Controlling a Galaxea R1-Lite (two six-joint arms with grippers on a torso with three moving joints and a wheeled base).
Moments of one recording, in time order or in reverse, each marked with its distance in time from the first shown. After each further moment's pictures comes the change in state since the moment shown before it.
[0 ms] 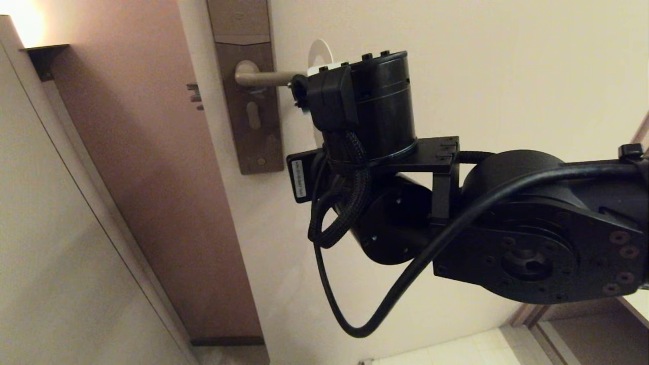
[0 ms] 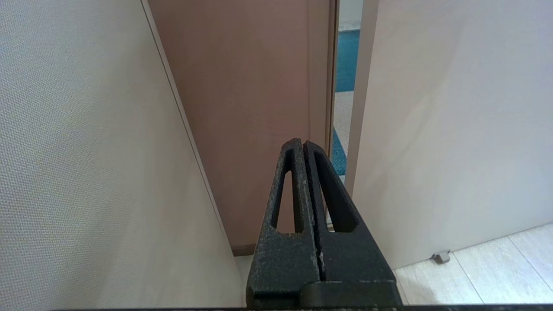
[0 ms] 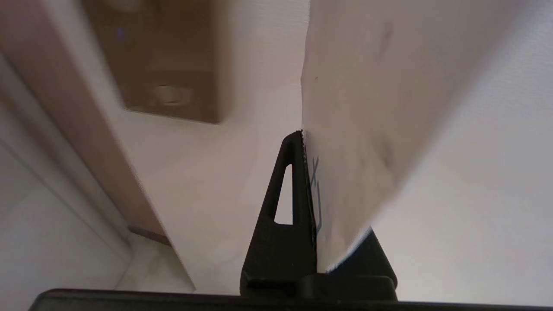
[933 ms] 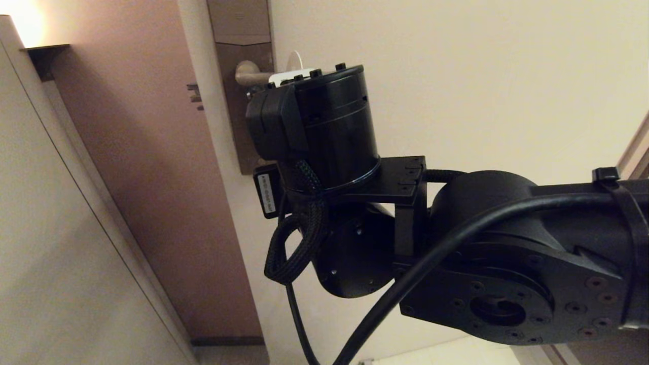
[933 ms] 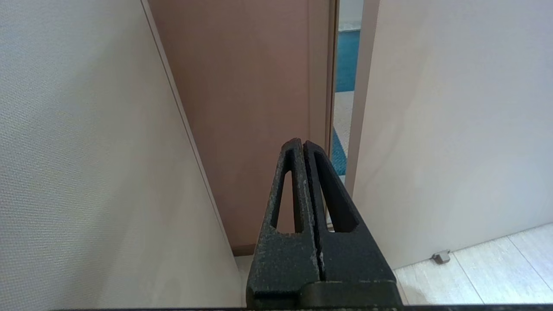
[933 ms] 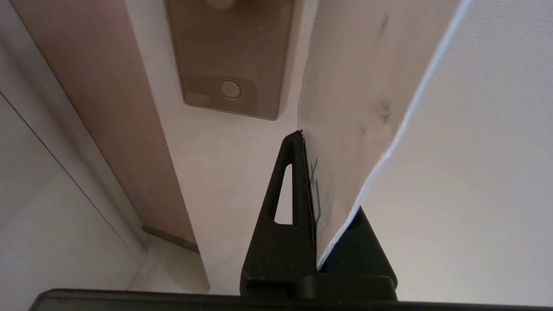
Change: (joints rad) left arm 0.000 0.000 0.000 0.000 -0.001 0.000; right arm 0.077 0.048 -0.050 -0.005 -0.042 0.001
